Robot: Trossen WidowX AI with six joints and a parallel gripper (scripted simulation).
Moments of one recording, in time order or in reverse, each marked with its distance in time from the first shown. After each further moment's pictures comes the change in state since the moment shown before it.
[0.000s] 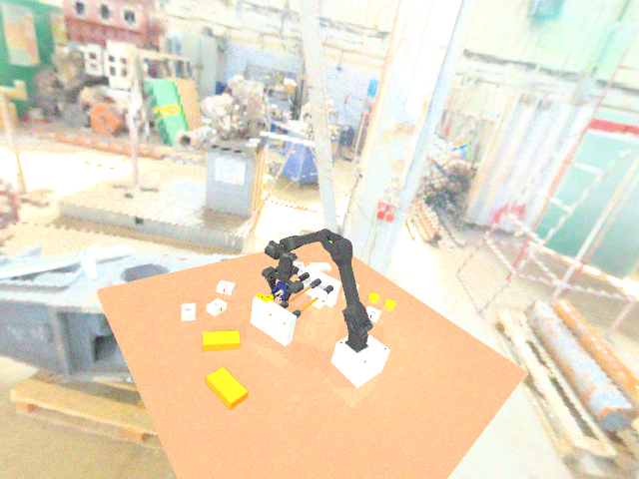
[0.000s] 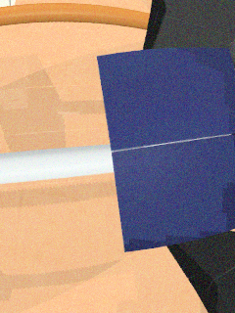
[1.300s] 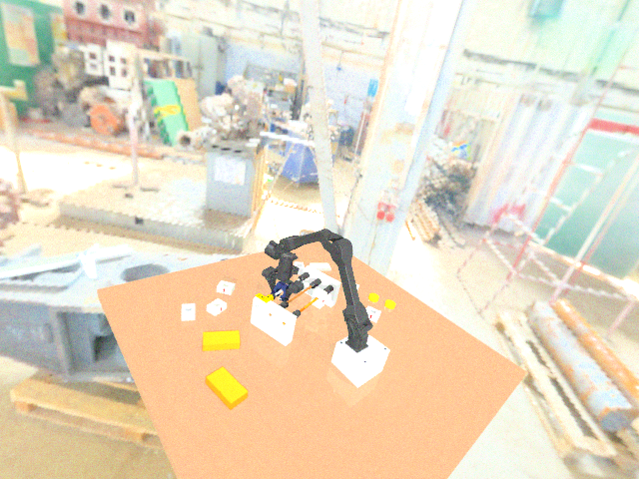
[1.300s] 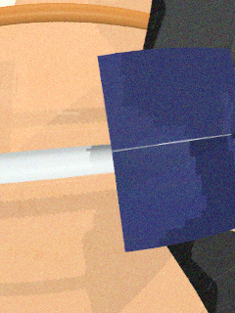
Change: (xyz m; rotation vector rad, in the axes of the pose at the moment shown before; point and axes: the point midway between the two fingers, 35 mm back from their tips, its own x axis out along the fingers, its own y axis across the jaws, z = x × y) arm 0.000 0.000 0.000 0.000 0.000 -0.001
